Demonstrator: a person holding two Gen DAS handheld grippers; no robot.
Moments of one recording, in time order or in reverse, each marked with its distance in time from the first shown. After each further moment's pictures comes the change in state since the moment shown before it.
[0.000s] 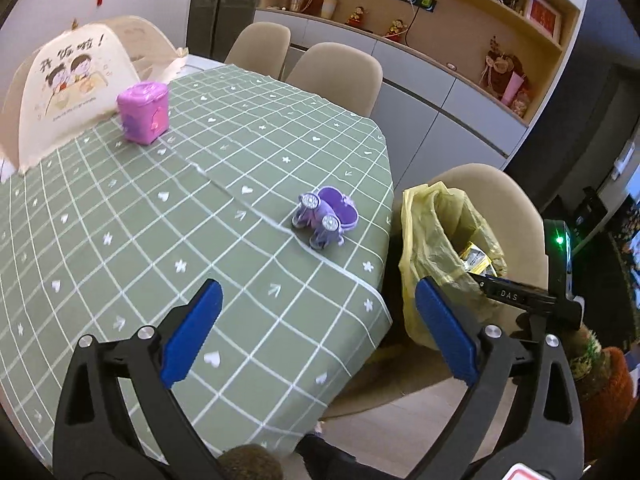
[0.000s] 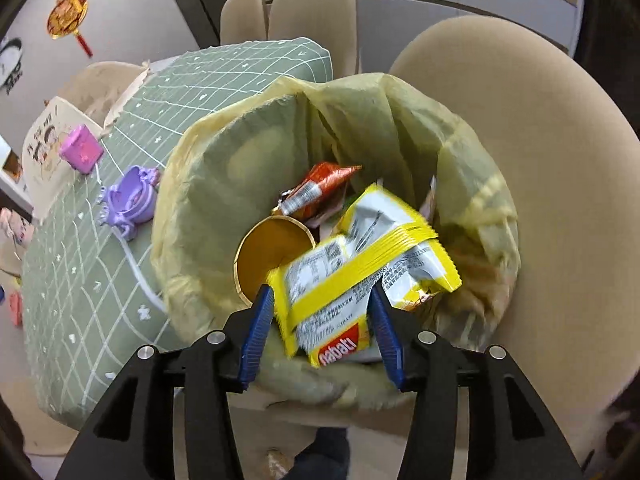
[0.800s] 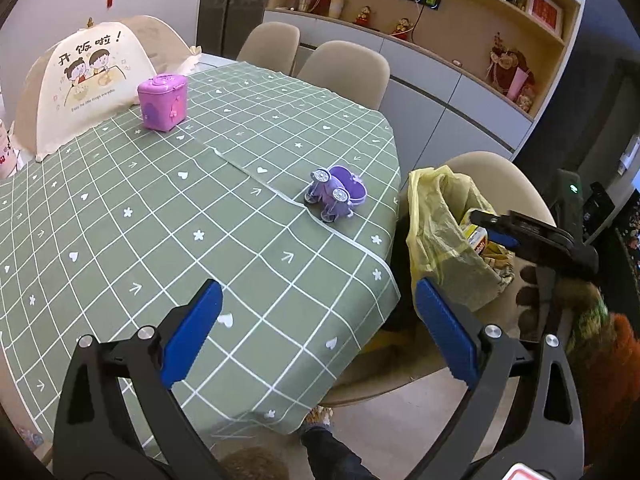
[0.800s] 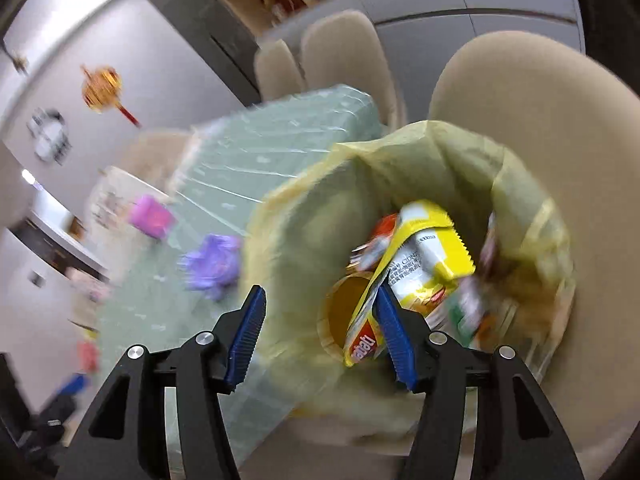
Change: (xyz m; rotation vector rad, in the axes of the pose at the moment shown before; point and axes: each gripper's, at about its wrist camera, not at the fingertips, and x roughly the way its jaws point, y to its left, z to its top) left arm -0.011 -0.003 -0.024 0.016 0.002 0.058; right arm 0.003 -0.001 0.036 0.074 -0.053 0.226
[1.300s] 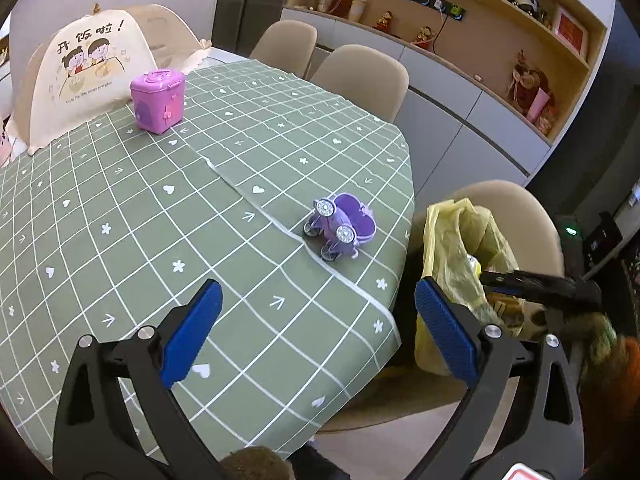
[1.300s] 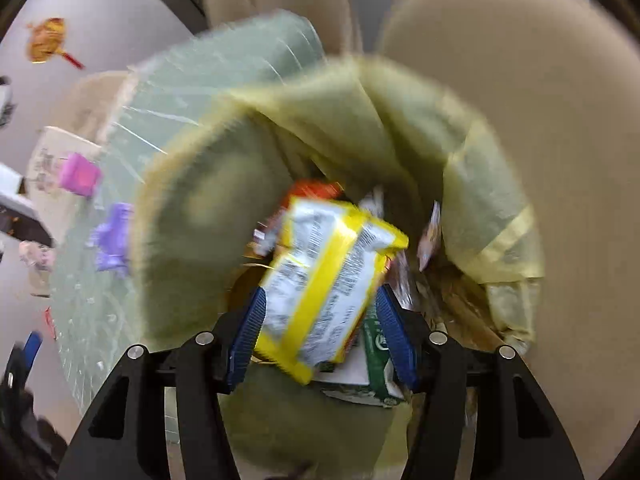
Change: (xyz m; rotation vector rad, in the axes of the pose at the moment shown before) left arm 0.042 -0.001 0.033 -0.084 -0.020 0.013; right arm 0.000 -0.024 0.009 -0.040 0.111 -0.111
